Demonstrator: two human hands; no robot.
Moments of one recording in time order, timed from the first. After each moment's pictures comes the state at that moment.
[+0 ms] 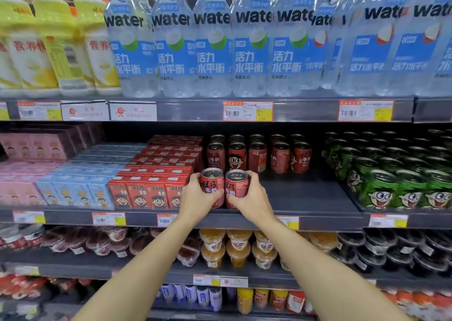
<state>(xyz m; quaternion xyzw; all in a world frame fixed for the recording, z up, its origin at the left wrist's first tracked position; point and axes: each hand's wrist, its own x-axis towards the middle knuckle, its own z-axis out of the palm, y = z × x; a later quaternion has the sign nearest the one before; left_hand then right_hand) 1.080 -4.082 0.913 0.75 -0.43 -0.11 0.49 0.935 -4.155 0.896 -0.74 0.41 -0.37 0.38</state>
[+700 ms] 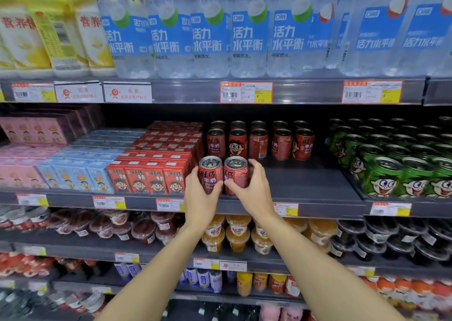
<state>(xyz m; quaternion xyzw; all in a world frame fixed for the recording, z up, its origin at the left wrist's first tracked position) 1.050 -4.070 0.877 0.74 -0.40 -0.02 0.53 0.930 -4.153 0.876 -0.73 0.39 -0.44 0.34</state>
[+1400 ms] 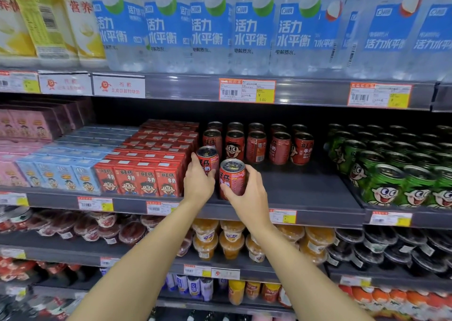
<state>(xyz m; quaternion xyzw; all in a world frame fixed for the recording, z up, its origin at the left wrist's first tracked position) 1.077 -4.132 0.890 0.79 -0.40 -0.05 0.46 0.933 -4.151 0.866 -0.74 0.38 -0.48 0.29</state>
